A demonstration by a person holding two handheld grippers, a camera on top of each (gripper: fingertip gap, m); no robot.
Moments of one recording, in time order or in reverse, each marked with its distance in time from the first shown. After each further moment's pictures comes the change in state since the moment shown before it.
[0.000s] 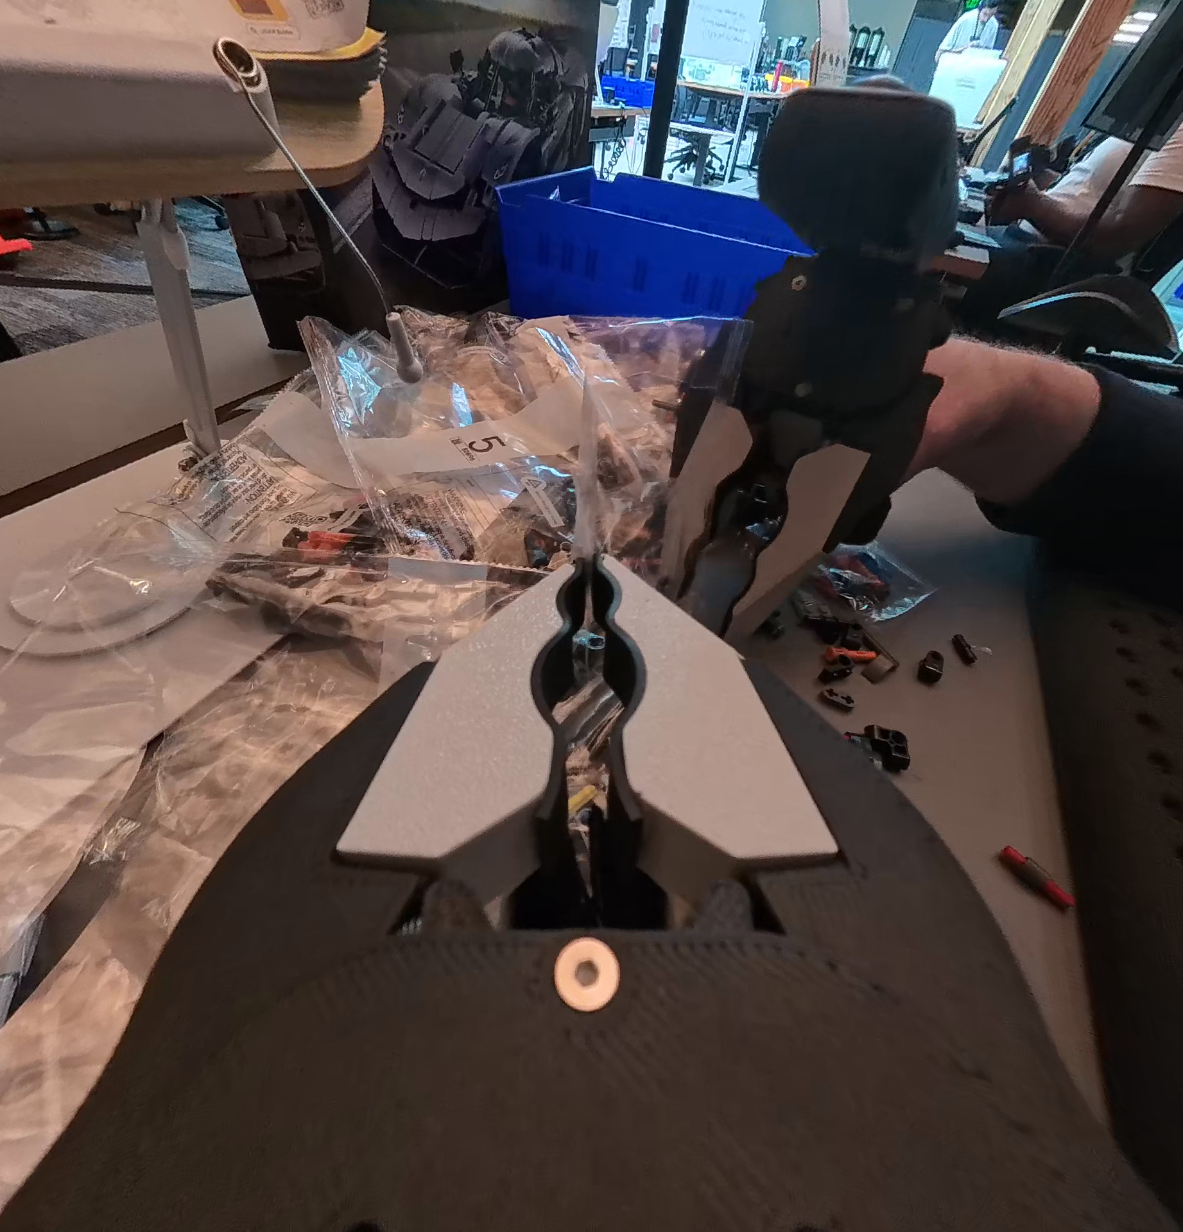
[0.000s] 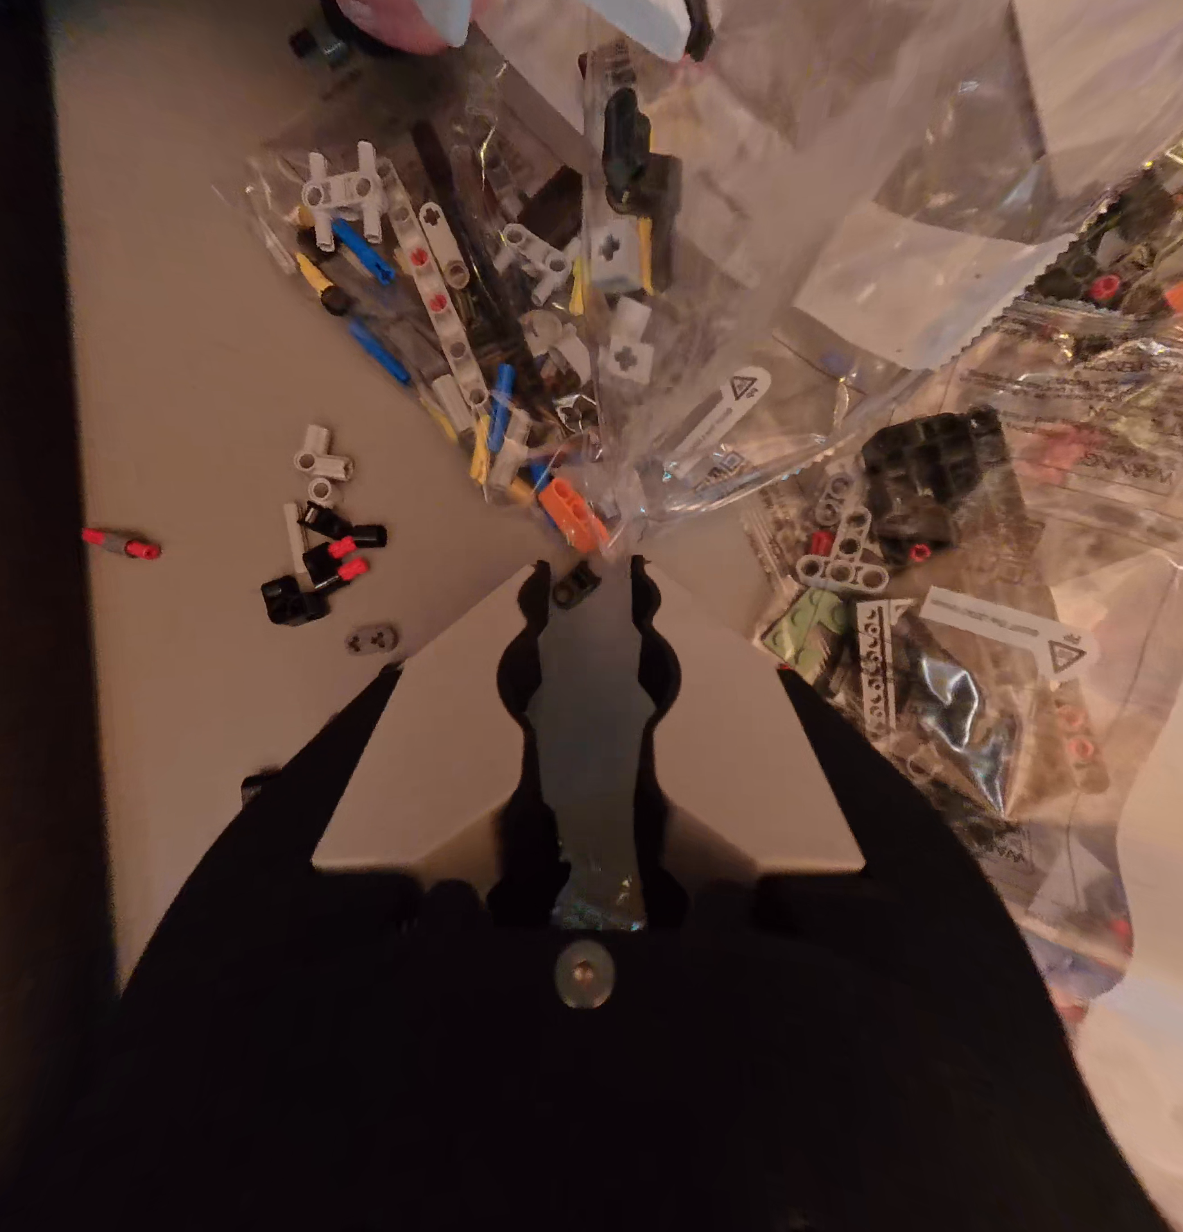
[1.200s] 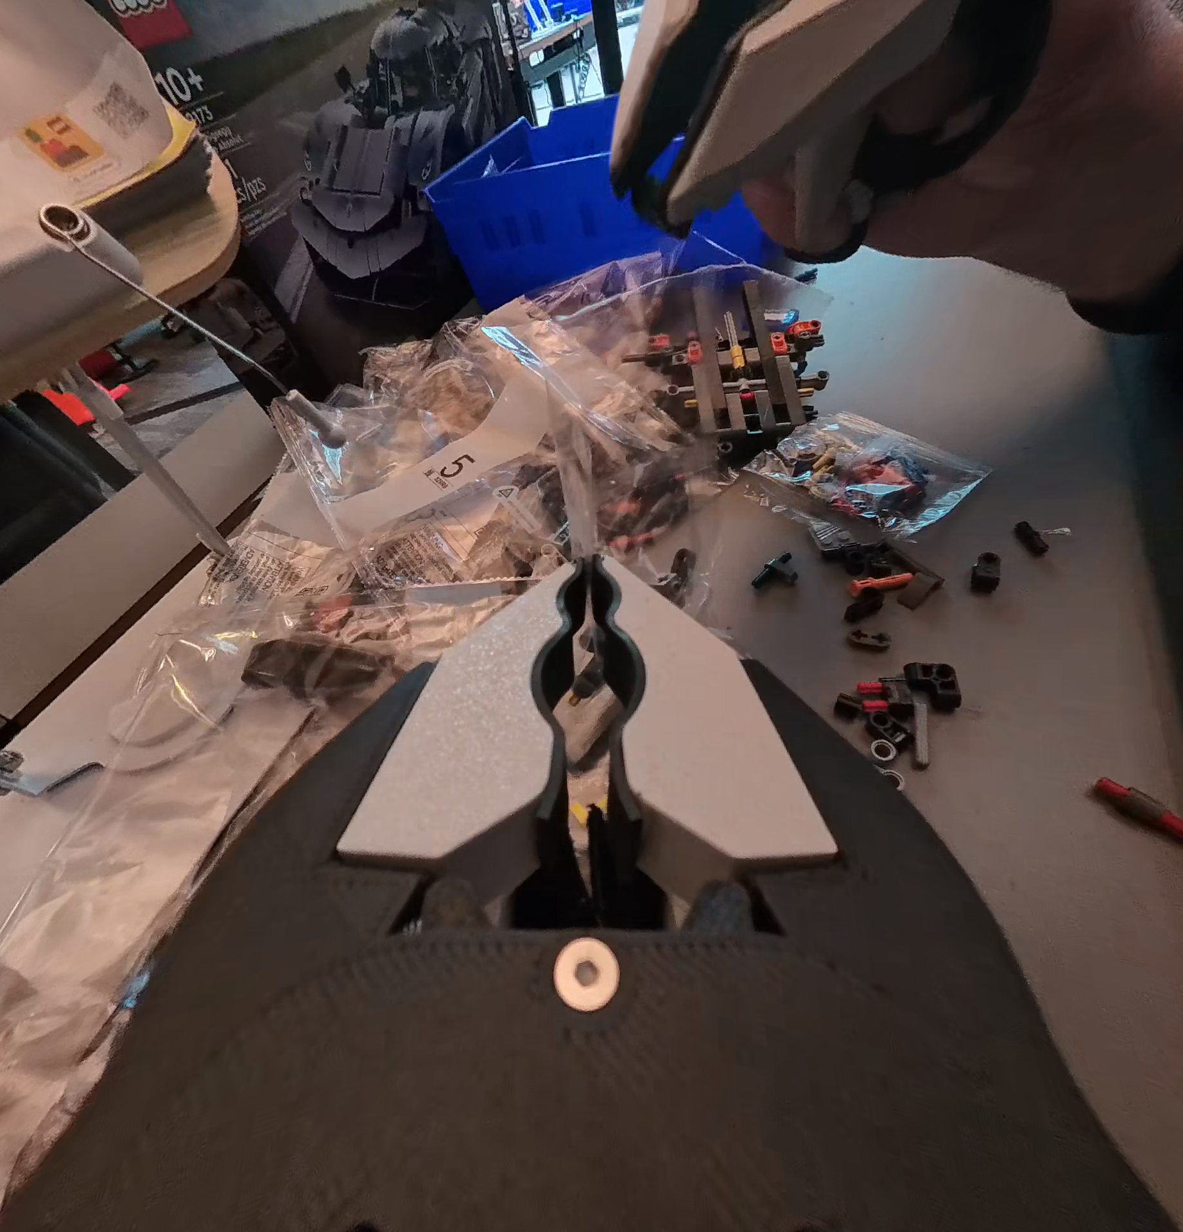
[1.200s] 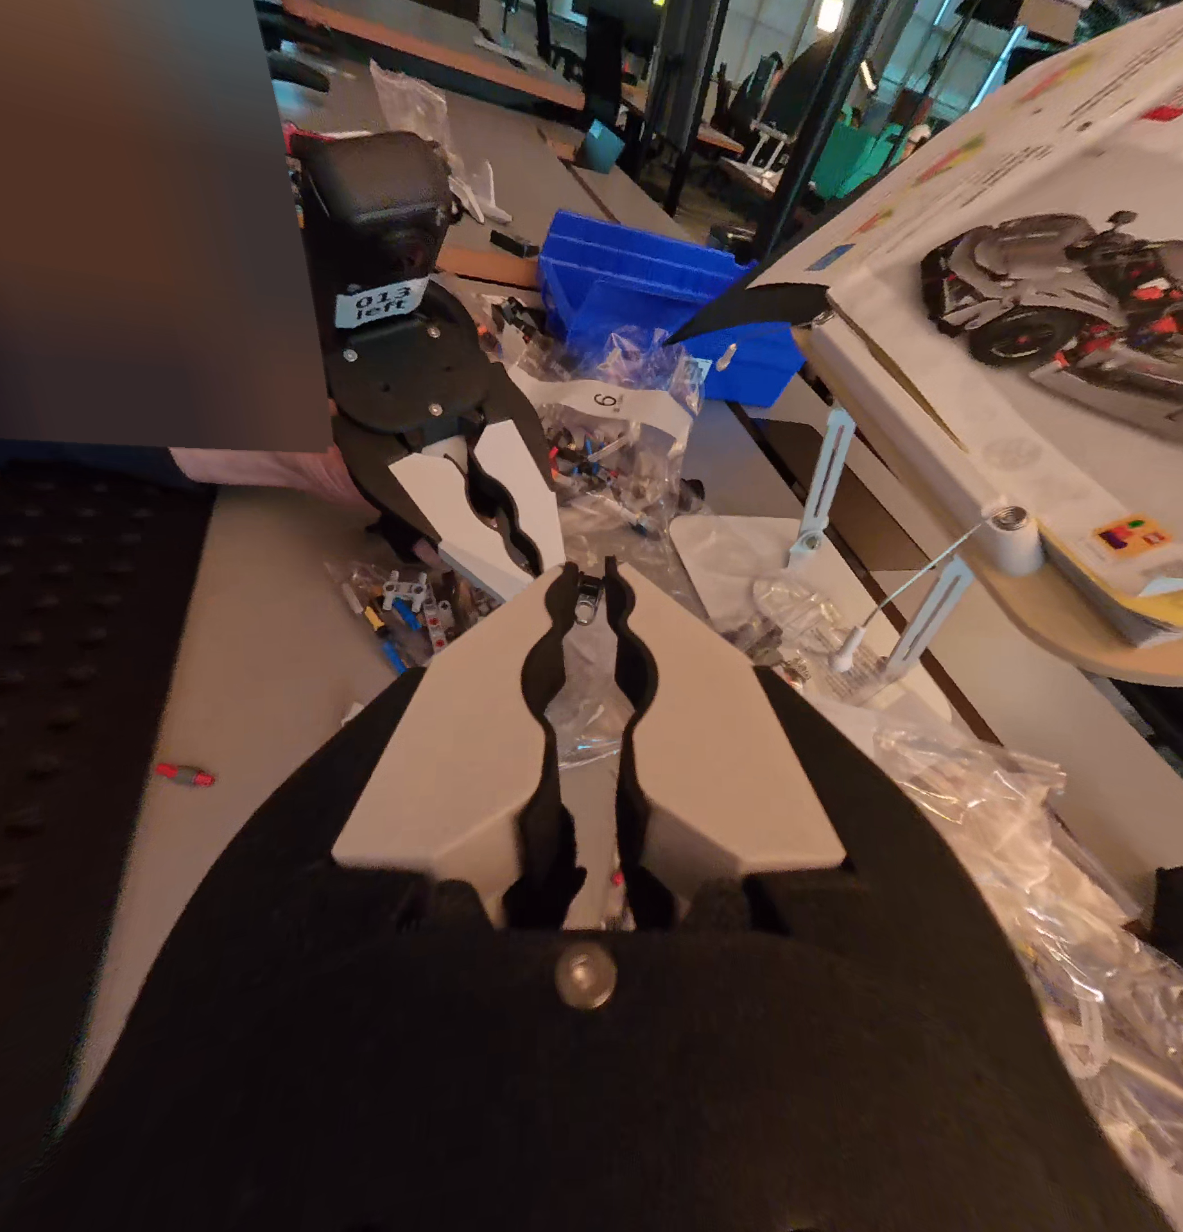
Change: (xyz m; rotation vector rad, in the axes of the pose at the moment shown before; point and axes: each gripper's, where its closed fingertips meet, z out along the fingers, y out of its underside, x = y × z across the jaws) left arm 0.026 0.005 0.011 -0.076 -0.027 0.327; right arm -0.015 -0.101 -0.117 0.611 0.275 -0.195
